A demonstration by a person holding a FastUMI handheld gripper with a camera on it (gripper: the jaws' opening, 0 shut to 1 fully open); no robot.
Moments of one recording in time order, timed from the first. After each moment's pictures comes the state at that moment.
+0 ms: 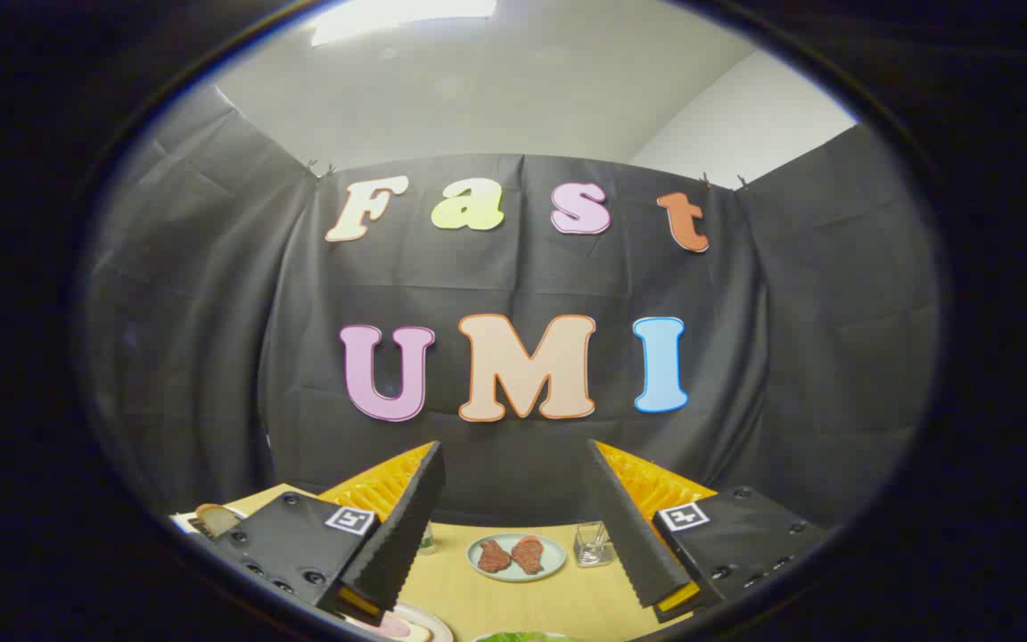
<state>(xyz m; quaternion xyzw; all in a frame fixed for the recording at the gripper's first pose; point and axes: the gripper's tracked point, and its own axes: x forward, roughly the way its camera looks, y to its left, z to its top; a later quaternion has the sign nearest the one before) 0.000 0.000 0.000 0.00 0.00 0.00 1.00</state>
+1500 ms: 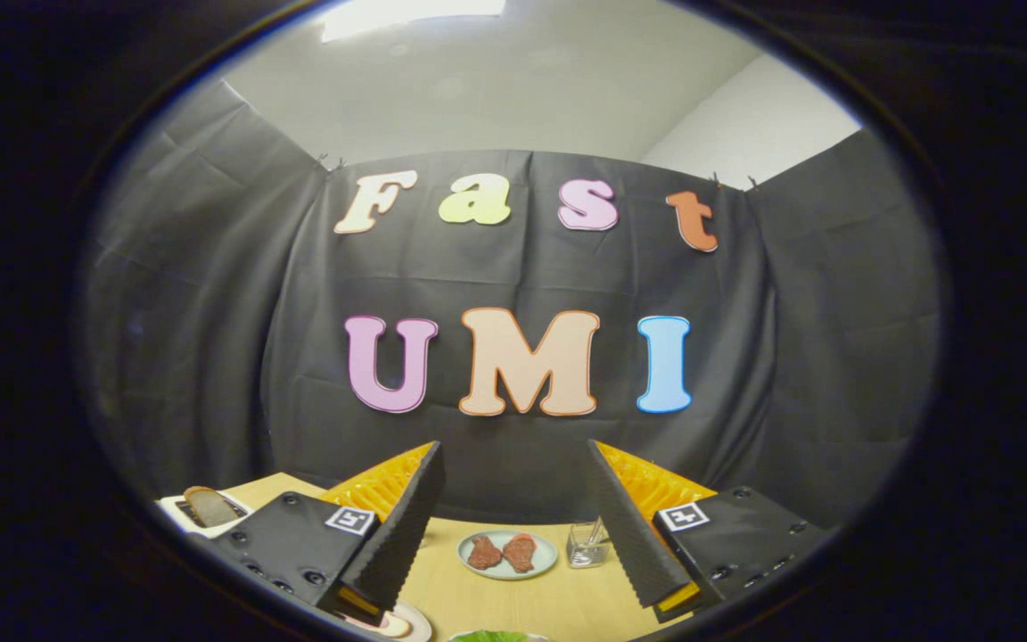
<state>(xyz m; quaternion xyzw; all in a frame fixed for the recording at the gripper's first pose) 0.005 -0.011 -0.013 -0.01 0.01 0.02 1.00</state>
